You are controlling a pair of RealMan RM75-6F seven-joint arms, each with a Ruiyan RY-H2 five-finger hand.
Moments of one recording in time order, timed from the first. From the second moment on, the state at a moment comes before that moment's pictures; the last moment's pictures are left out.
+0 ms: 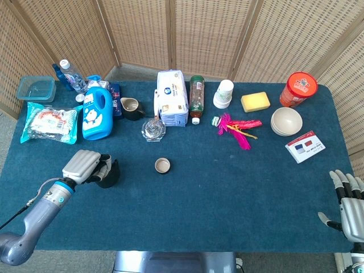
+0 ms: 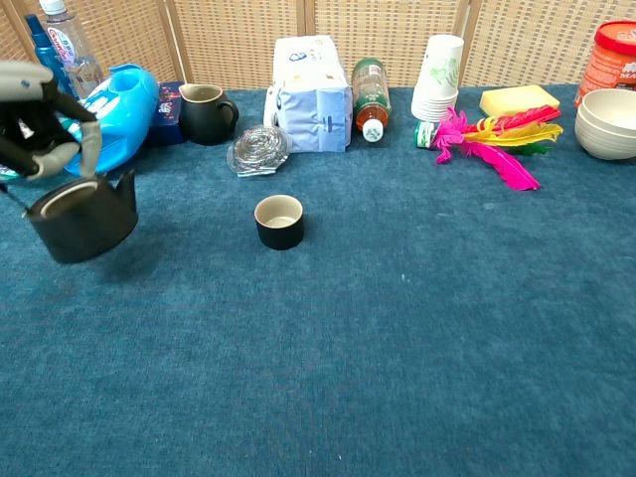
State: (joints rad) left arm -0.69 -1.10 -0.04 -1.84 1.10 0.96 0.15; right arm -0.01 -1.03 0.06 -1.76 -1.44 1.50 -0.16
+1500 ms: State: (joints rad) left arm -0.73 -1.28 0.04 -1.48 1.67 1.12 0.27; right arm 0.00 -1.04 0.06 -1.76 -1.40 1.50 -0.20
